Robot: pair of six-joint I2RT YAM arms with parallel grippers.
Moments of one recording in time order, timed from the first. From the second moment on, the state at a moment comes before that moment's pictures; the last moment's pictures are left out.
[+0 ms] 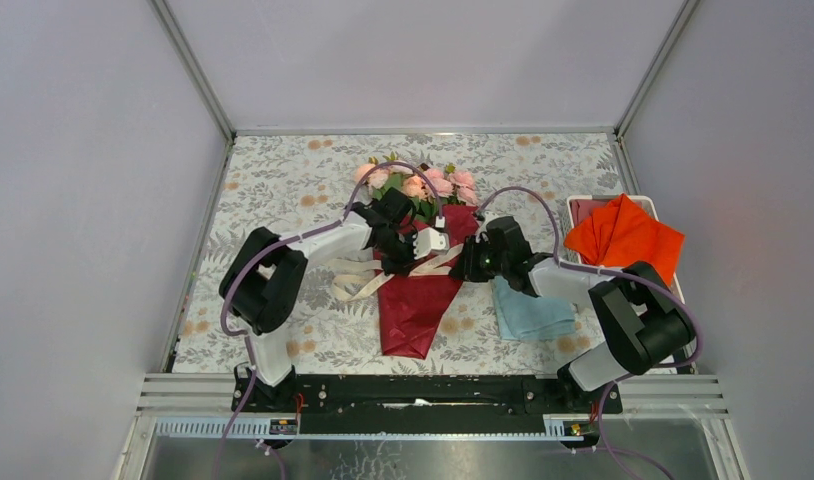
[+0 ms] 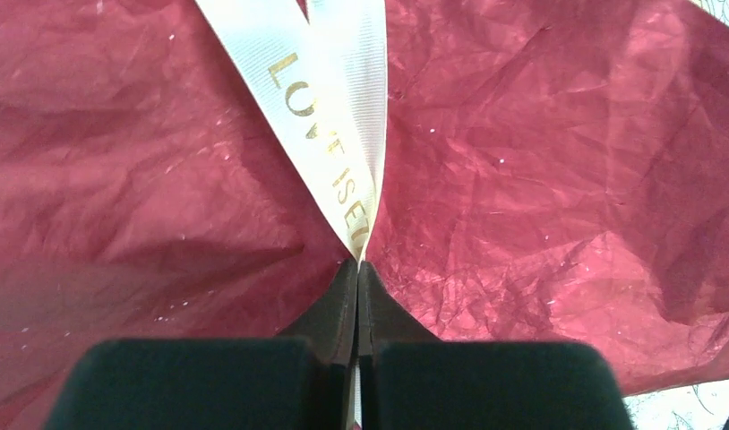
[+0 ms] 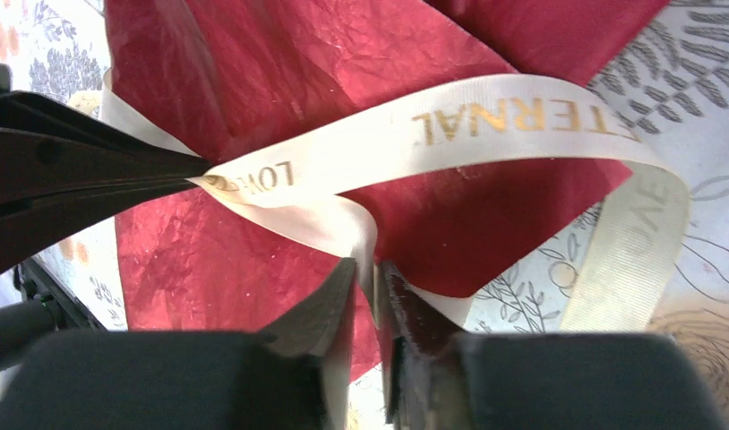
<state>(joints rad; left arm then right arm) -0.61 1.84 1.22 -0.60 0.50 0.76 0.52 1.52 0.62 0.16 -0.30 0.56</state>
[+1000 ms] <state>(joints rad) -0.61 1.71 1.30 -0.60 0.40 0.73 0.29 1.64 0.81 -0.16 -0.32 0.34</state>
